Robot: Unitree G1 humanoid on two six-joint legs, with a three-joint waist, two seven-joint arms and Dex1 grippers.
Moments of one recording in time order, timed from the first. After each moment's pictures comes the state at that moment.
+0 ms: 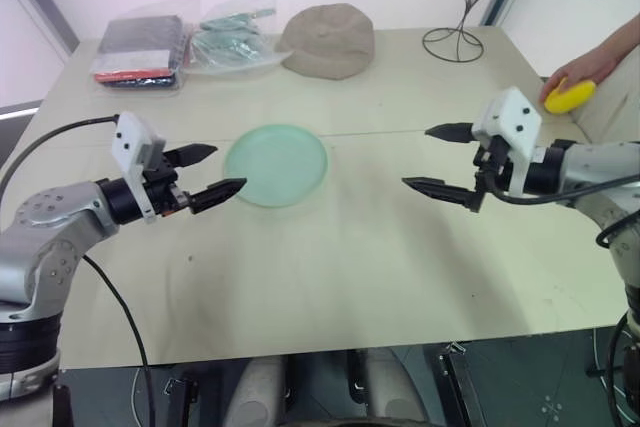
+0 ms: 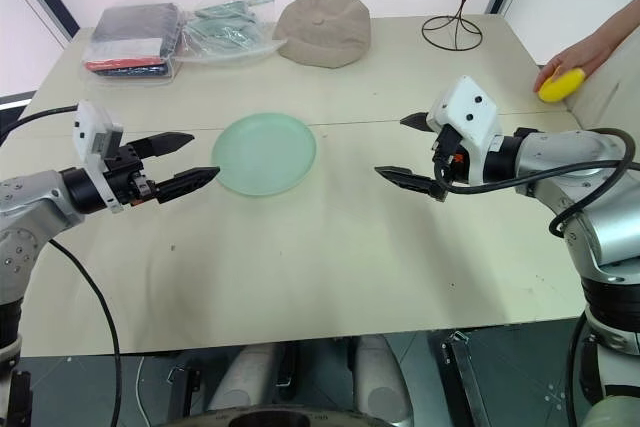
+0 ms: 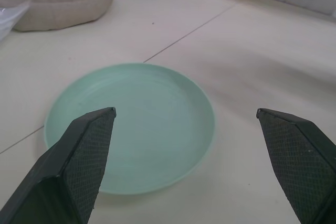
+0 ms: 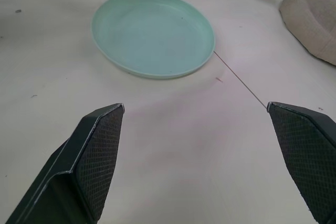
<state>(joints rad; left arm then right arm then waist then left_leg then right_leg) -0.28 0.81 0.27 -0.31 -0.71 0.69 -0.81 -0.49 -0.93 -0.10 -0.41 0.52 0.75 0.89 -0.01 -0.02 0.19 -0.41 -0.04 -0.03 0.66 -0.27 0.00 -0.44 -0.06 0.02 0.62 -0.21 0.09</state>
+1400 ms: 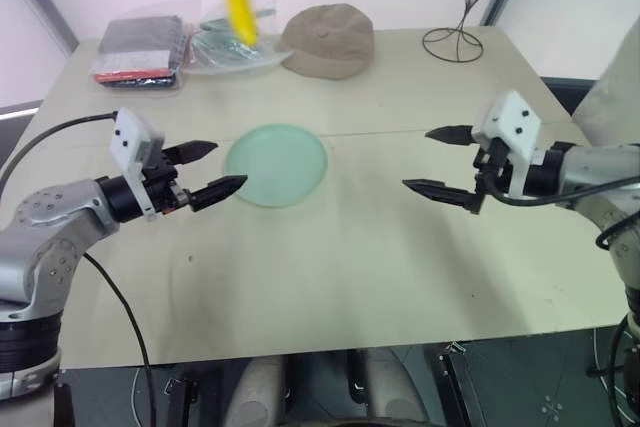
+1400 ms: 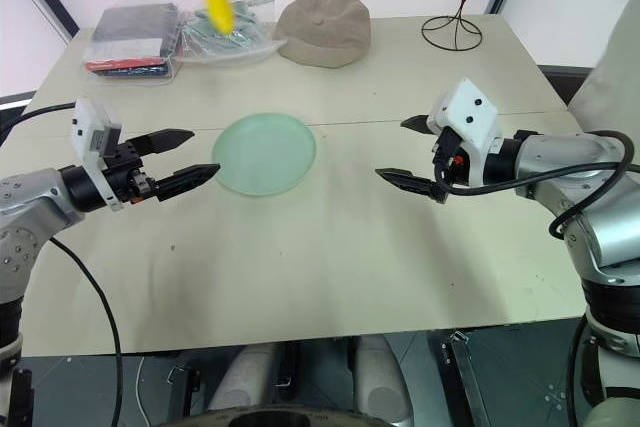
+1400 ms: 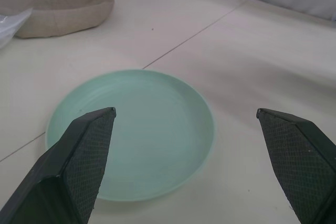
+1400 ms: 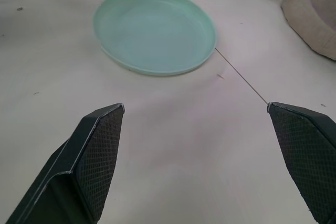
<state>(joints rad) -0.29 0.80 0.27 -0.32 -0.72 0.69 -0.81 -0.48 -0.93 -0.10 -0.41 0.52 0.75 0.88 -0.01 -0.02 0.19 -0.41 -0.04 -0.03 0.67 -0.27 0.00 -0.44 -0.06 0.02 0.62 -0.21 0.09</state>
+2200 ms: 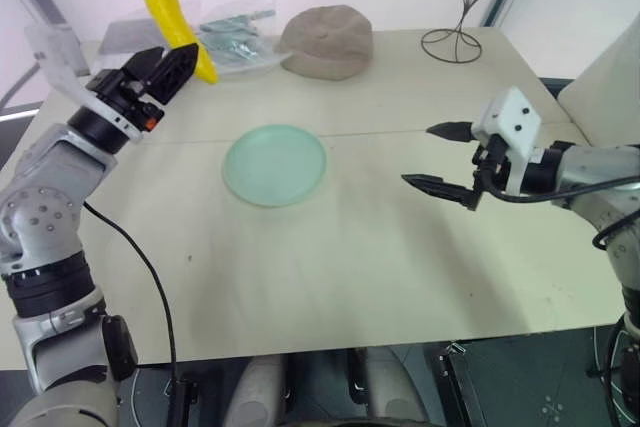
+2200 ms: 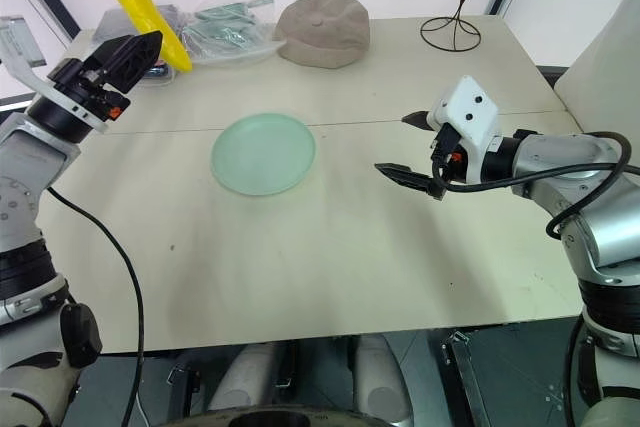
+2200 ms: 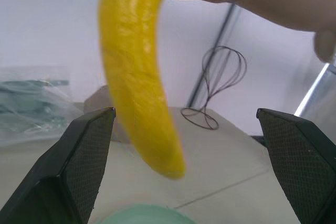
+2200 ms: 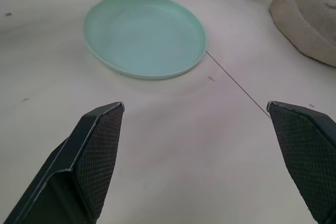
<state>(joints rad) -0.63 0.58 0.45 -0.09 -0.93 0.72 -0.39 -0.48 -0.92 -0.10 -0.41 0.53 0.75 0.84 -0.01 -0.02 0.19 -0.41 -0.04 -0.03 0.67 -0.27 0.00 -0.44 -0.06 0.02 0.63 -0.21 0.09</state>
